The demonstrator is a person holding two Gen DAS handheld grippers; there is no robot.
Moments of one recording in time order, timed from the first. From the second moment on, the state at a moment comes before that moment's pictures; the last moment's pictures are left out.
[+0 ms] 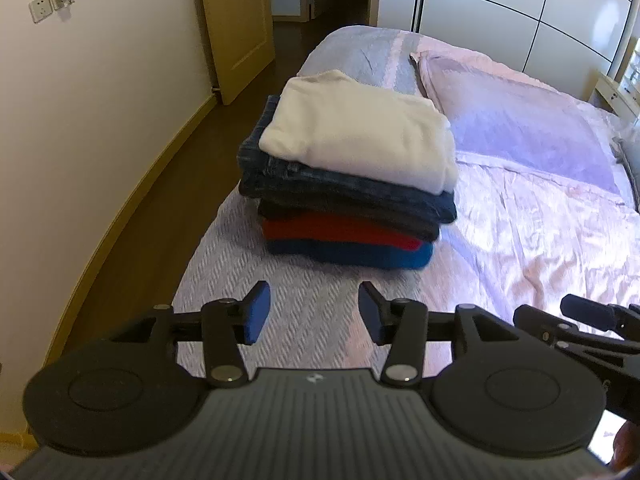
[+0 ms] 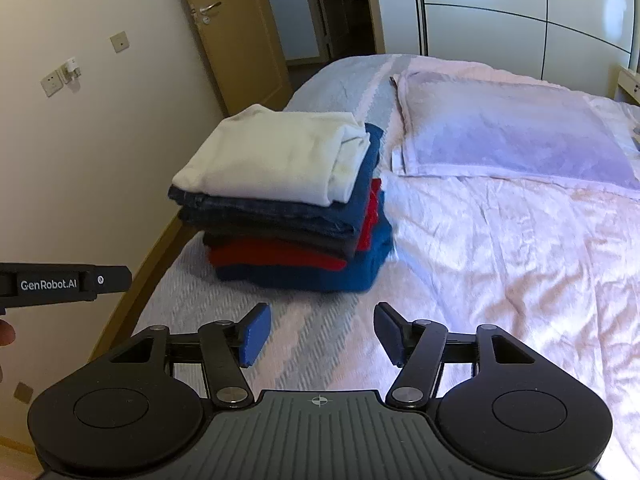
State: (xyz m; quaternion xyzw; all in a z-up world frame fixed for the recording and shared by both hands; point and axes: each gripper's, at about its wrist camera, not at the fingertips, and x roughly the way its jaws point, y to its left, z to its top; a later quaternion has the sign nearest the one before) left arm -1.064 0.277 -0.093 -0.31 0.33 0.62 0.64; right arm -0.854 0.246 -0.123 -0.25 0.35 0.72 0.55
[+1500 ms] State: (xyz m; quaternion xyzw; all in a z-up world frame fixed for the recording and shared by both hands) left arm -1.100 0.271 -0.136 -0.30 0.38 0.58 0.65; right arm -0.904 0.236 -0.152 -0.30 0.41 0.62 0.60
